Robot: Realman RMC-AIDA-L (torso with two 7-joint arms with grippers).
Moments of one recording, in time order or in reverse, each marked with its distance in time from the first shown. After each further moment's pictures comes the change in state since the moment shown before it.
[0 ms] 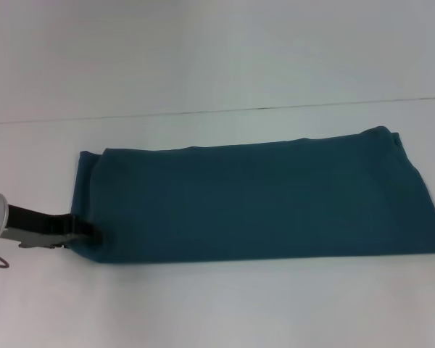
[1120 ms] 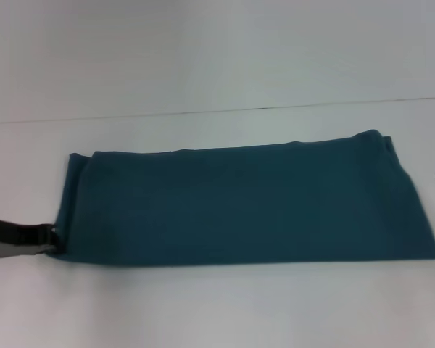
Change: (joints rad) left arm 0.071 -0.002 0.011 0.088 0.002 0.032 0.017; right arm 0.013 0.020 0.005 0.010 0.000 0.011 0.000
